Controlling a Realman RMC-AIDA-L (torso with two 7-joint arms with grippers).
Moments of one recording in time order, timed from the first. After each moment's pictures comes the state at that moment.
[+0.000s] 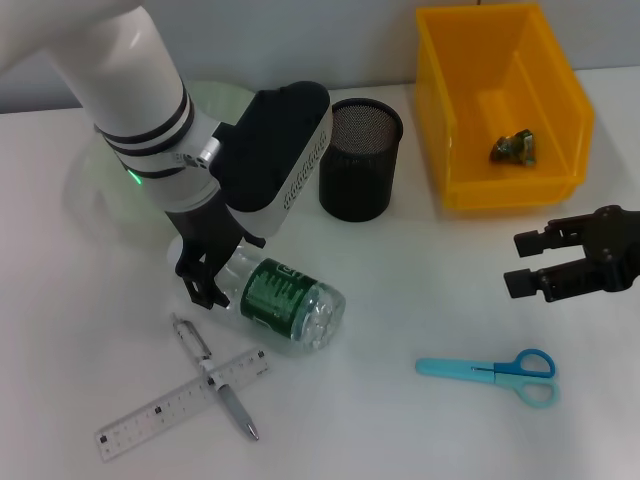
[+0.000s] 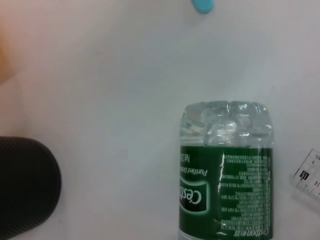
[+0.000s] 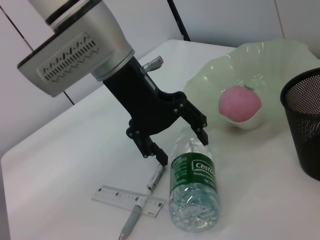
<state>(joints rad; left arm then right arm) -1.13 -2.08 1.50 0.73 2.62 1.40 -1.44 0.47 1.94 -0.75 -0.97 -2.09 -1.82 1.85</state>
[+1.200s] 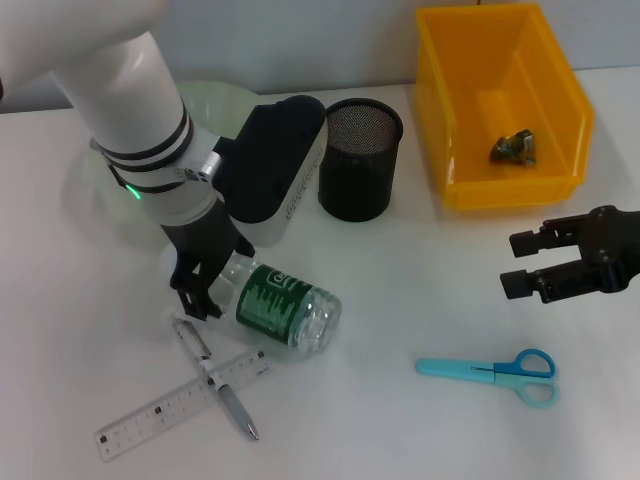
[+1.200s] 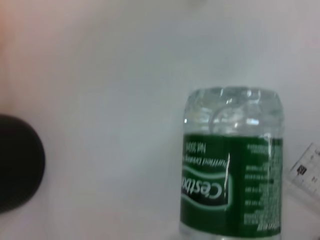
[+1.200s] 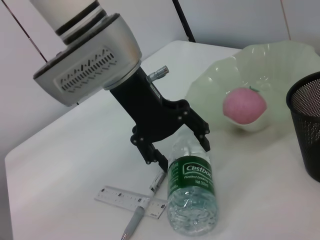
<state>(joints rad) -1.12 -2.08 1.56 0.71 2.61 1.38 -1.52 0.47 1.94 -0.74 -0.94 -2.09 -1.82 1.82</state>
